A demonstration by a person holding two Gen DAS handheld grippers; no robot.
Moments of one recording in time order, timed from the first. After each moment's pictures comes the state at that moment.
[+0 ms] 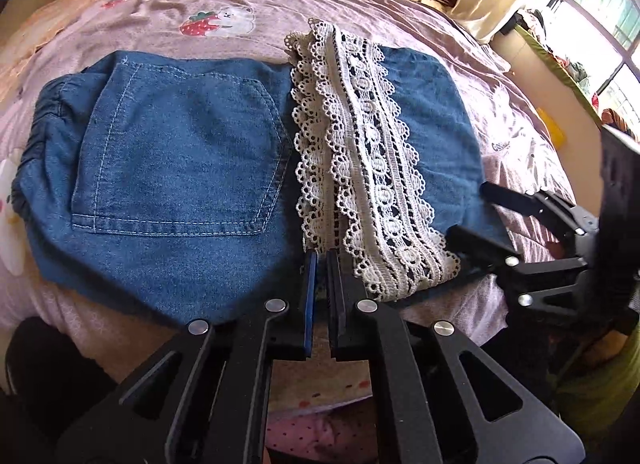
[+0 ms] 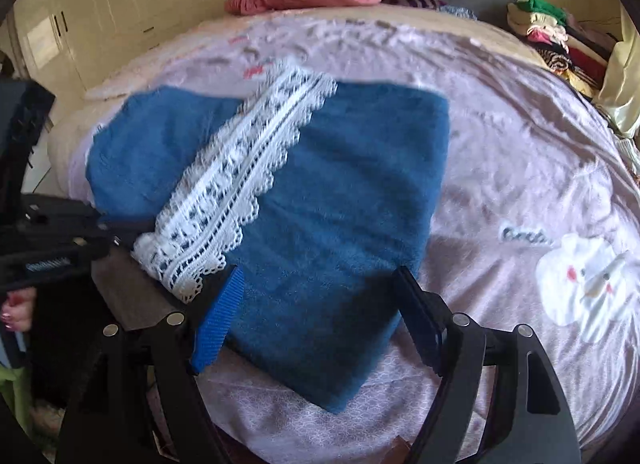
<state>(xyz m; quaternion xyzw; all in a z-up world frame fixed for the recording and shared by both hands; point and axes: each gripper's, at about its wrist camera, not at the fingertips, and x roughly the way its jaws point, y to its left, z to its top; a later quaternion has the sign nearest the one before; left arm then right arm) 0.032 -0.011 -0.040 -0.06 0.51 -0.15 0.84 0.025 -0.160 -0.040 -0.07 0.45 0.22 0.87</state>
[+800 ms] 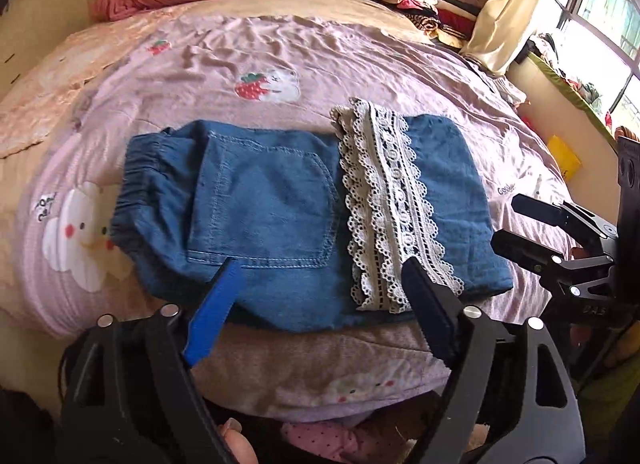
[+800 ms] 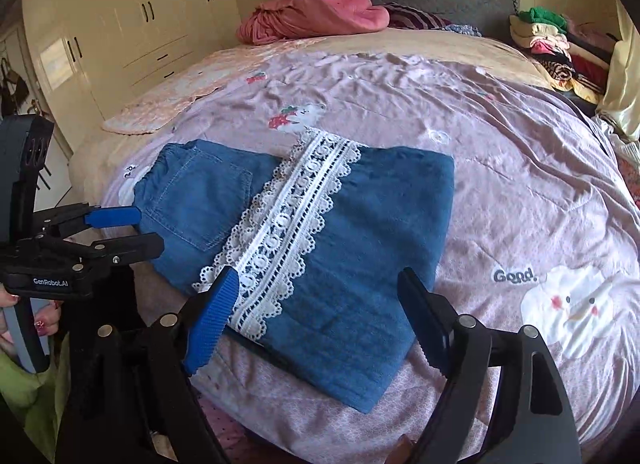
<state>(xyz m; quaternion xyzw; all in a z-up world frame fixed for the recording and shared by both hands) 0.015 0.018 0.012 -0.05 0.46 -0.09 0.88 0.018 -0.154 0.019 -0.04 0.41 0.24 0.88</state>
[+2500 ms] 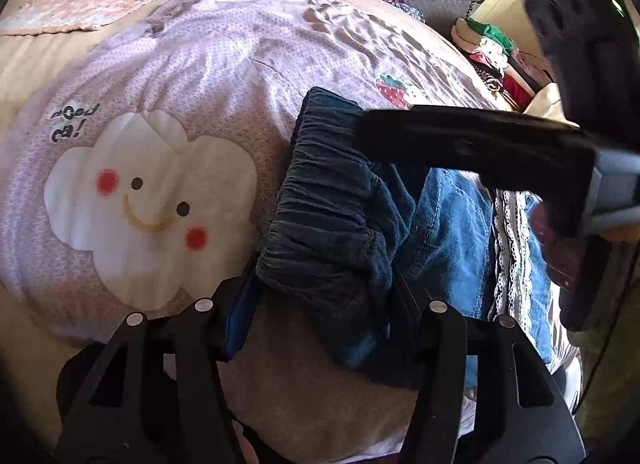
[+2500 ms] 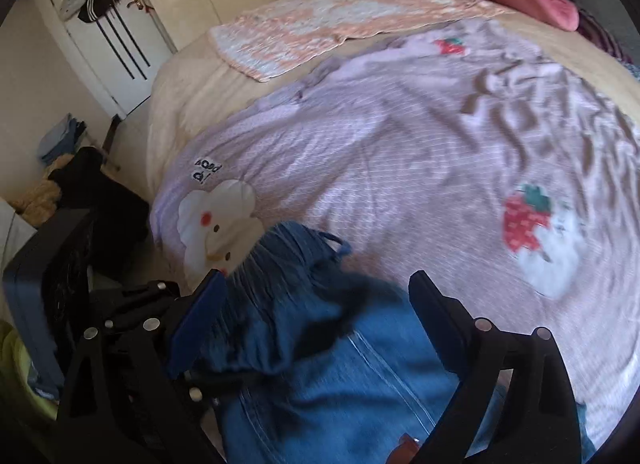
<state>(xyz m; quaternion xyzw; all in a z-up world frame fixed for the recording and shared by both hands) 0.052 0.143 -0.049 -0.21 0.46 -0.03 0.86 0.159 0.108 -0.002 -0.15 0.48 0.47 0.72</state>
